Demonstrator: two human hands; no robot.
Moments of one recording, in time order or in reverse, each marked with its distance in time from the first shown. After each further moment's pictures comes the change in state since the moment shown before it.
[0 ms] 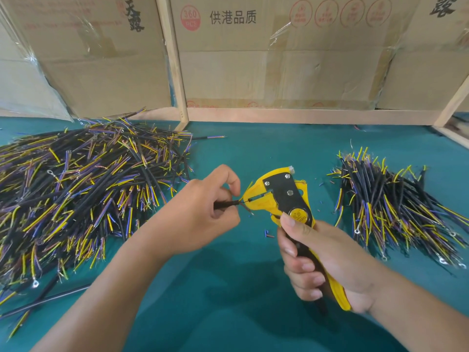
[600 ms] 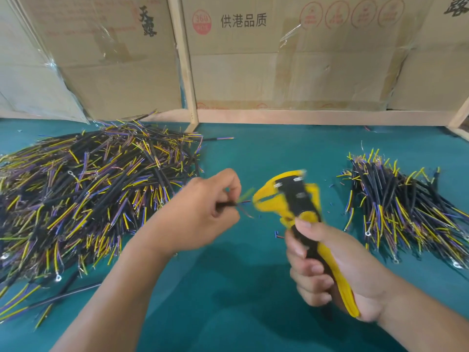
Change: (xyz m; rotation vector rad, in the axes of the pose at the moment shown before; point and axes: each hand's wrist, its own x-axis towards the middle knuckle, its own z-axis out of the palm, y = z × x) left_hand -0.009 -0.007 -0.026 0.112 0.031 0.041; right_hand 0.000 0.000 -0.004 0.185 -0.072 -0.020
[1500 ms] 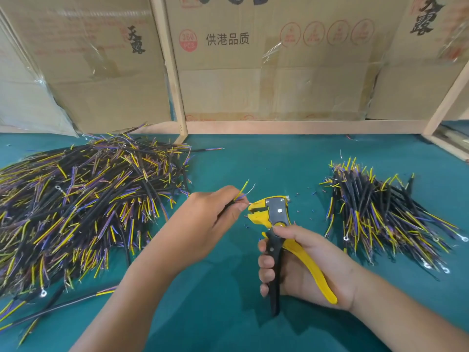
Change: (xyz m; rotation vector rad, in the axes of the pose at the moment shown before) left_hand 0.011 0.032 0.027 0.039 0.073 -0.017; right_hand 0.029 0.020 -0.035 0.272 -0.152 0.196
